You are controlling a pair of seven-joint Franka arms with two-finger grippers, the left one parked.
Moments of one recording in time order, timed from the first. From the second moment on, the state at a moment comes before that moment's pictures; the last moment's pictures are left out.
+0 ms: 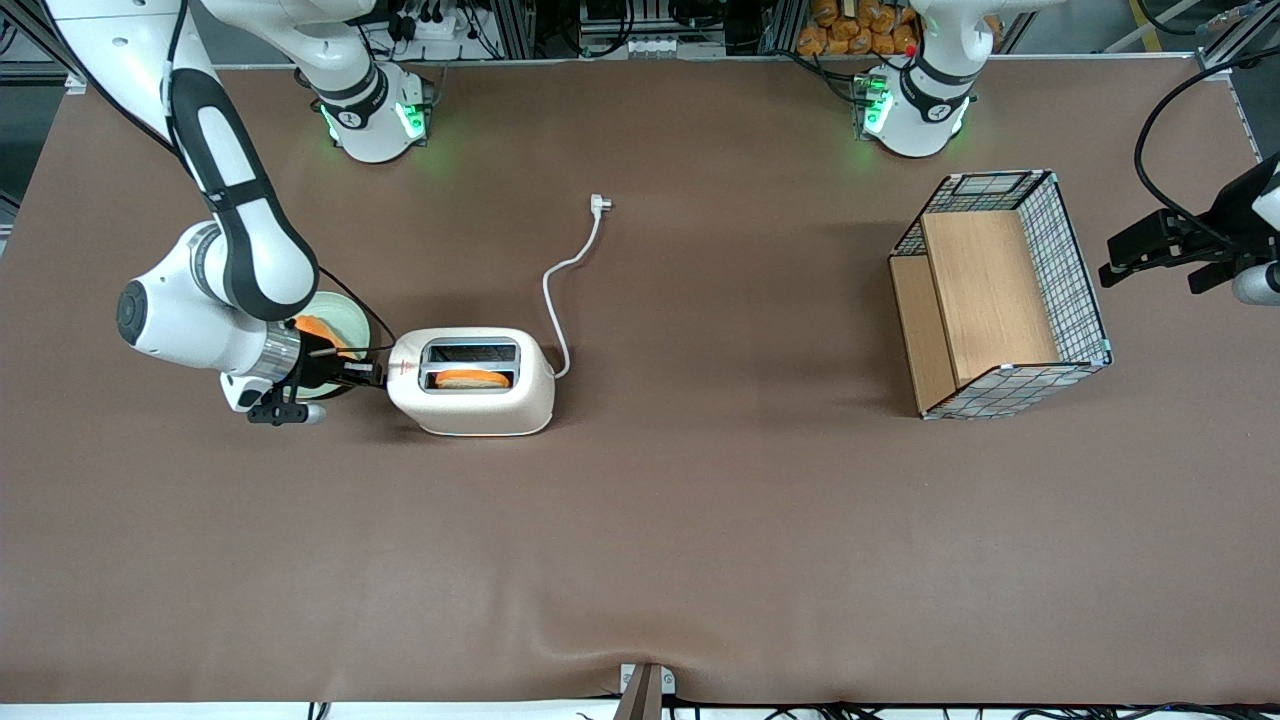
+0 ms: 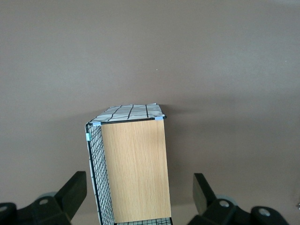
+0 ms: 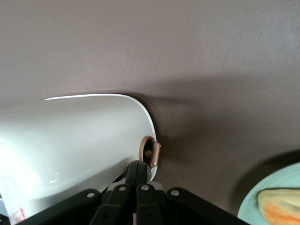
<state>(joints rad) 0.08 0.32 -0.02 -2.12 0.62 2.30 -0.31</state>
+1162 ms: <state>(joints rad) 0.04 0.32 -0.03 -1.99 0.56 2.13 -0.32</state>
